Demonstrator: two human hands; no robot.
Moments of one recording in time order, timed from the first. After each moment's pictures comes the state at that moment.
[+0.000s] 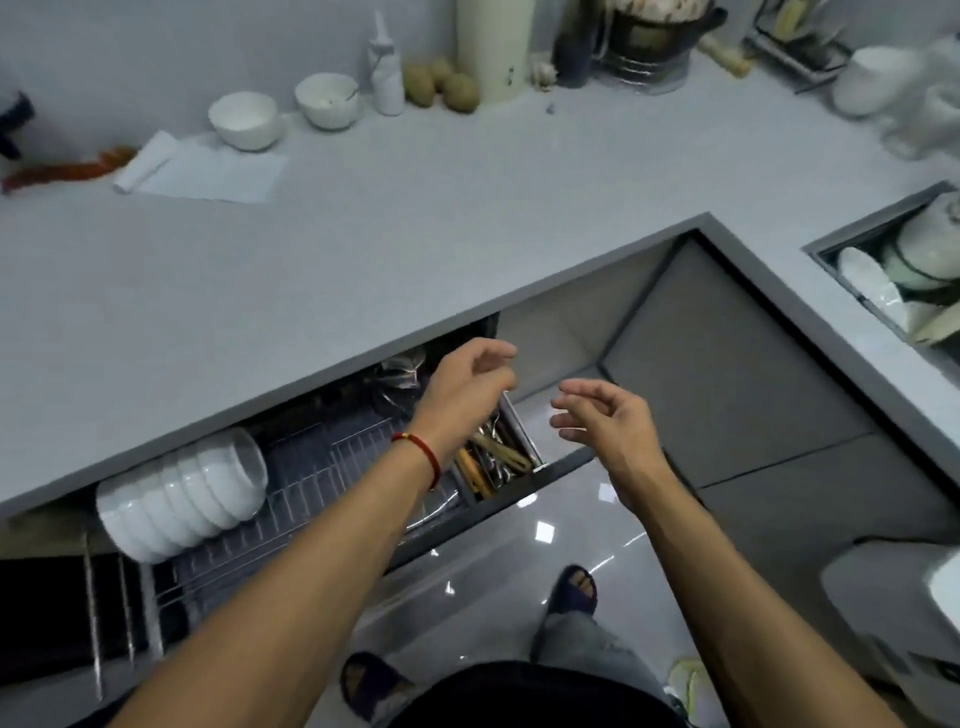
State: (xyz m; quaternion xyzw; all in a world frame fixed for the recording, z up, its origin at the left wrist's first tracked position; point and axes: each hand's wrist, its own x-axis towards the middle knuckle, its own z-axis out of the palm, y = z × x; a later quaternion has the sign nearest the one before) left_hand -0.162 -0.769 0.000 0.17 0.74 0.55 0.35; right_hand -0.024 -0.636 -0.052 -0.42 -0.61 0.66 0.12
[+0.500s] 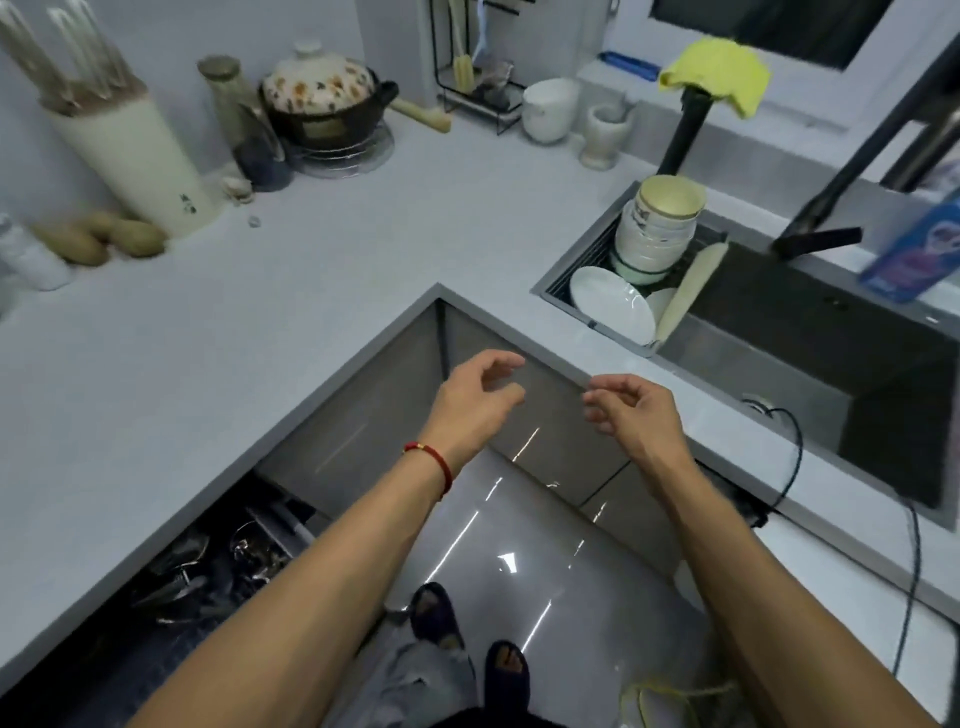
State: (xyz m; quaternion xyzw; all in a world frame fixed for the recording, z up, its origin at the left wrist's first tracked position) left_hand -0.036 -0.416 0.024 0.37 0.70 0.45 0.41; right_hand 0.149 -0.324 -0.015 -0.58 -0.54 0.55 0.27
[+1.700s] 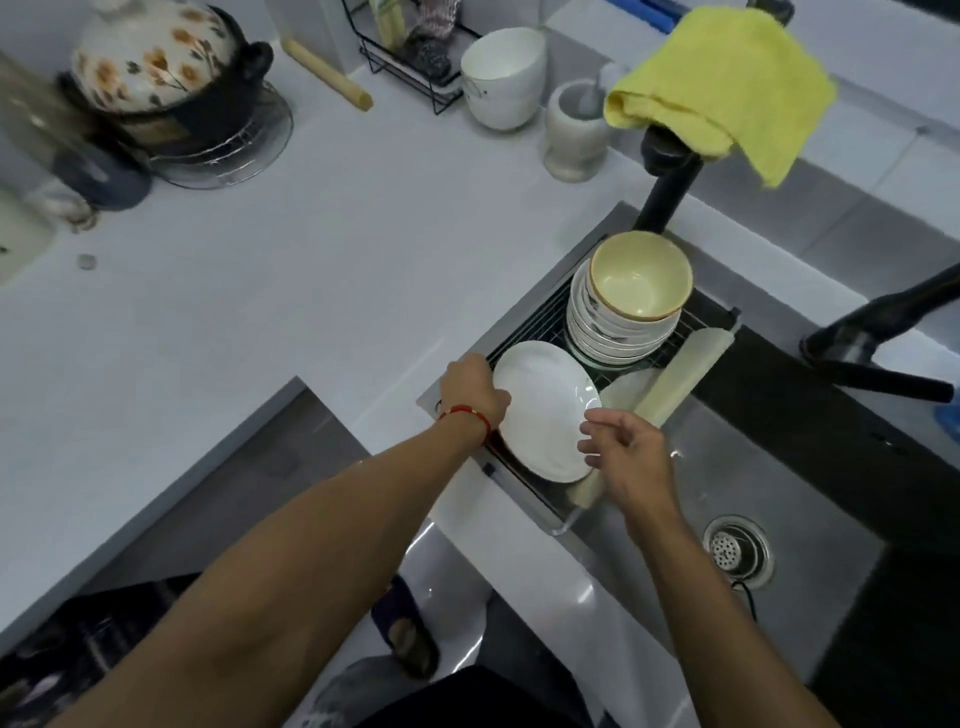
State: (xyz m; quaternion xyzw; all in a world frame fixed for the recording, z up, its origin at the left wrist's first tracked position) left_hand -0.006 -0.017 -0.091 0.34 0.88 0.13 0.32; right_hand 0.190 -0.003 -0.090 -0.61 -0.48 0.59 0.23
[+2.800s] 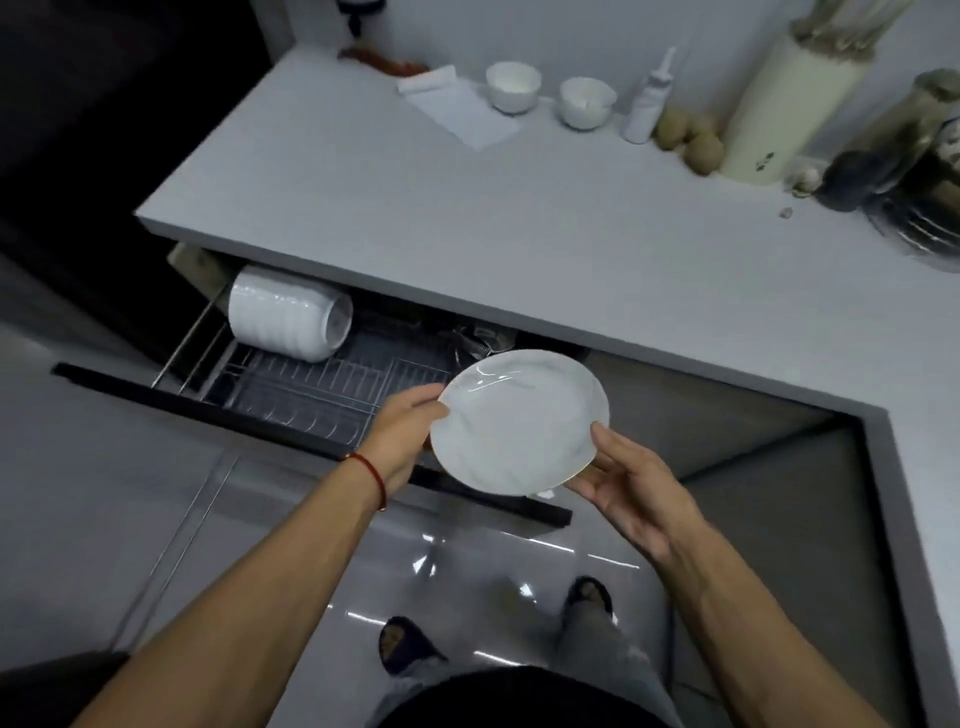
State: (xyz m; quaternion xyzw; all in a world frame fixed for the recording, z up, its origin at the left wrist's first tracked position) left_hand -0.073 -0.775 -0.057 -0.22 0.65 0.70 0.20; right_hand -0.037 -0.506 -0.053 -0.24 -0.45 0.83 -0.23
